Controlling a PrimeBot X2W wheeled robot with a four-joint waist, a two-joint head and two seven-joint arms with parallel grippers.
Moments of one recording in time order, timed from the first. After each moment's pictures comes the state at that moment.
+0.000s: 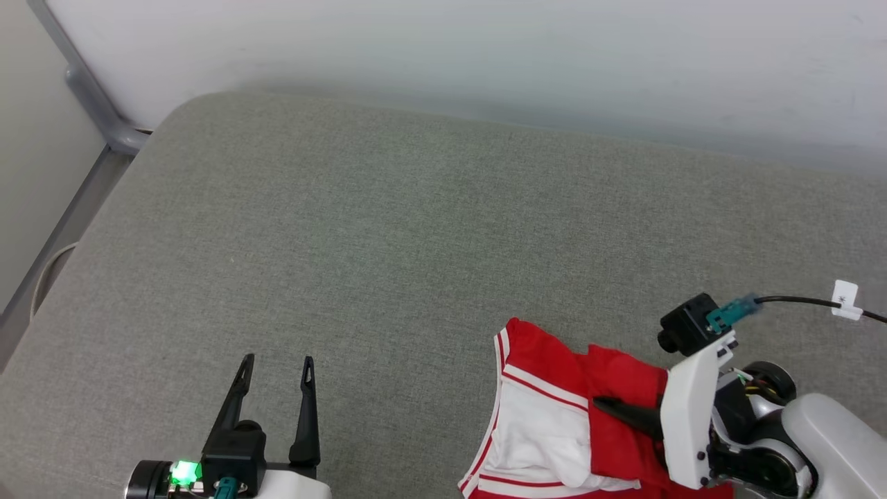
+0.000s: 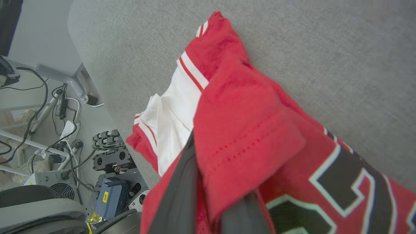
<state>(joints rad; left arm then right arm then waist) 0.07 0.11 -0.13 0.05 -0.02 0.12 -0.26 -0.34 -0.54 0.61 0.09 0.95 0.13 0.63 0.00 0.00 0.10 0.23</state>
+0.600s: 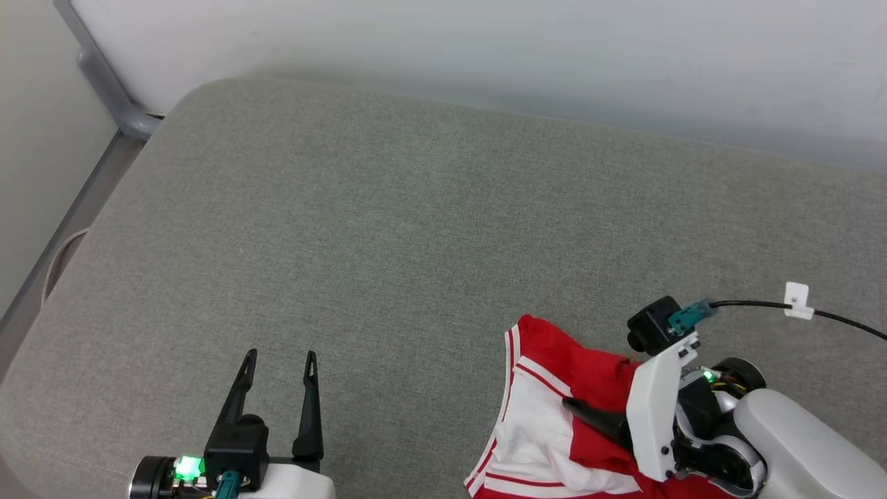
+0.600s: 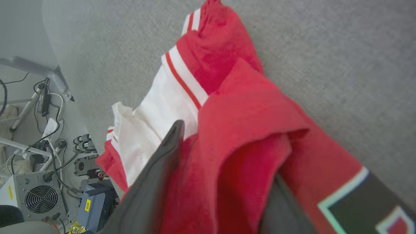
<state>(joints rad) 0.05 0.09 -0.13 0.07 -0.02 0.12 -0.26 -0.46 -0.43 0.74 0.35 0.86 0.13 0.51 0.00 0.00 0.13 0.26</state>
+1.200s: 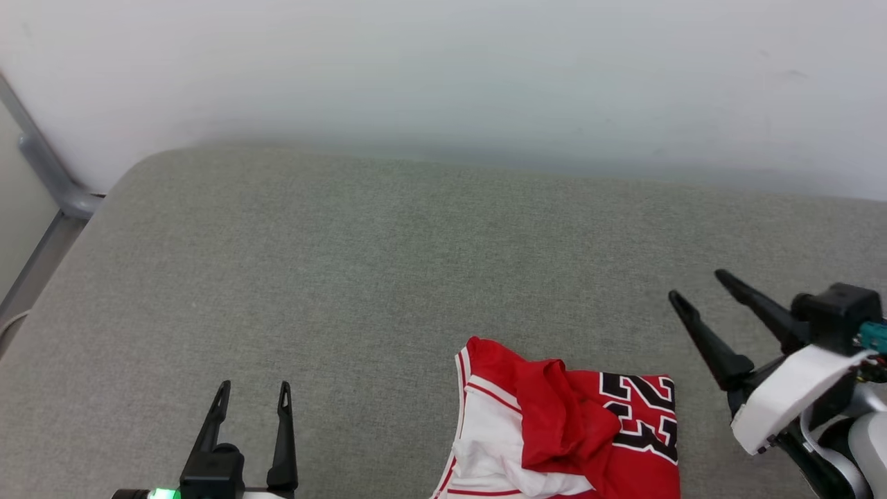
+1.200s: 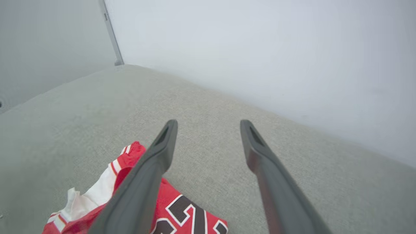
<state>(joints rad) 0.12 0.12 -0.09 0.06 -0.02 0.12 -0.26 -0.23 -0.54 0.37 0.05 0.59 0.13 0.08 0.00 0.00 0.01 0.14</state>
